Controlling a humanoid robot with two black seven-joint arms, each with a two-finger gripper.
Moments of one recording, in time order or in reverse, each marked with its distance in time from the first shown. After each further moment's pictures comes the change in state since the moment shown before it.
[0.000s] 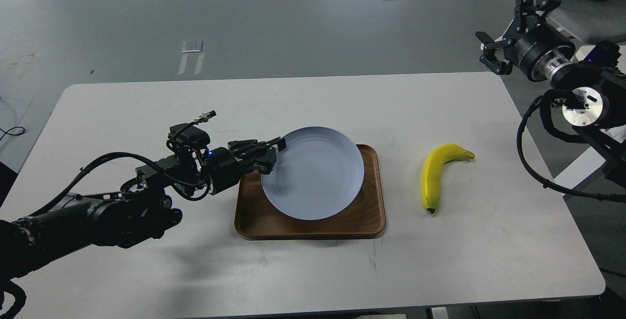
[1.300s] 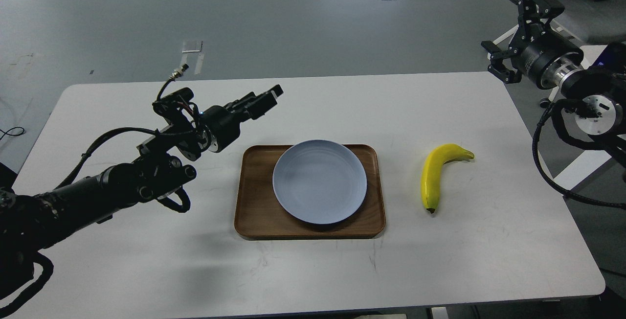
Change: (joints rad) left arm -0.186 -0.067 -0.040 0.122 -0.745 -0.051 0.000; right arm 0.009 -0.138 -0.162 0.143 -0.270 0.005 -0.001
